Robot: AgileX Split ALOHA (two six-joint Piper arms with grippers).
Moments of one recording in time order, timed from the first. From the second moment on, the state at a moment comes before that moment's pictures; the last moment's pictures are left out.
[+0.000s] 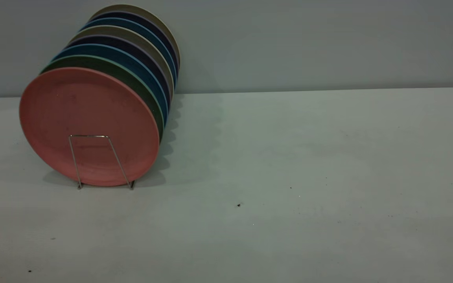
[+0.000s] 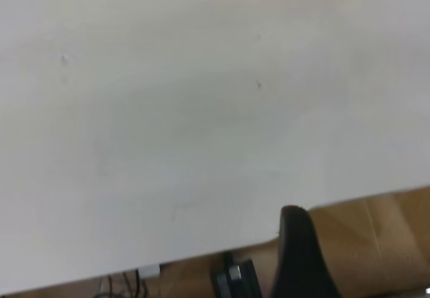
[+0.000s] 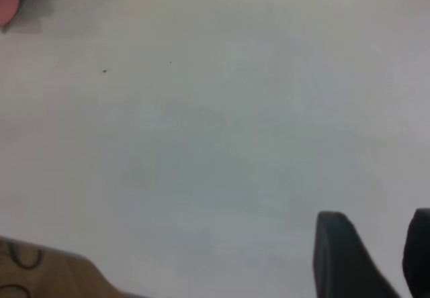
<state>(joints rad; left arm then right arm) -0.10 0.18 -0.49 -0.01 1.11 0.06 0.11 -0.02 -0.47 0.14 1.13 -0.11</state>
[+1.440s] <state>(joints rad) -0.03 -0.02 -0.49 -0.01 1.13 0.05 0.11 -0.02 -0.47 0.14 1.13 -0.11</state>
